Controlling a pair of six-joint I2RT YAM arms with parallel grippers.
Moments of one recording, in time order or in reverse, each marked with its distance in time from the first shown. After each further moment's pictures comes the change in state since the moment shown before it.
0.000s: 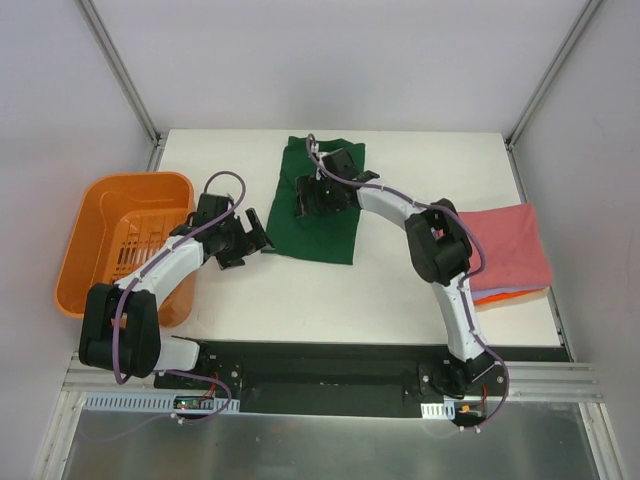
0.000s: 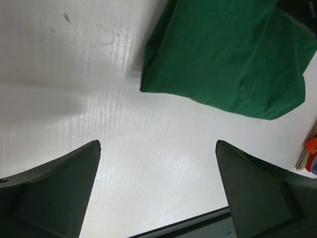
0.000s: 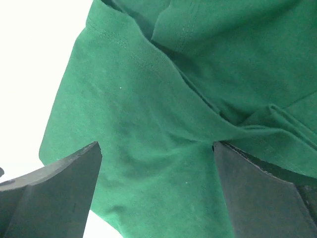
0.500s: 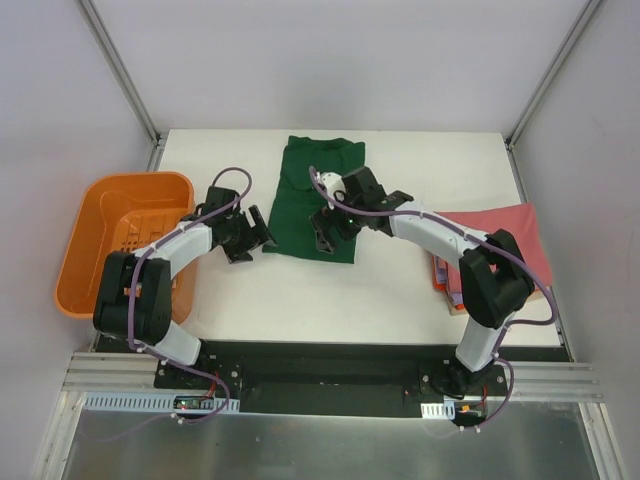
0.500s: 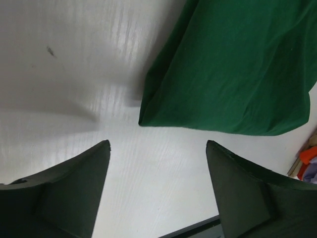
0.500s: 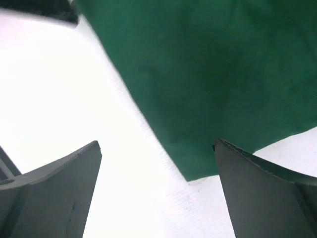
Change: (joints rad) left arm 0.007 0.158 0.062 0.041 0.035 -0.025; right arm 0.038 -0.476 -0.447 -0.047 -0.037 -0.406
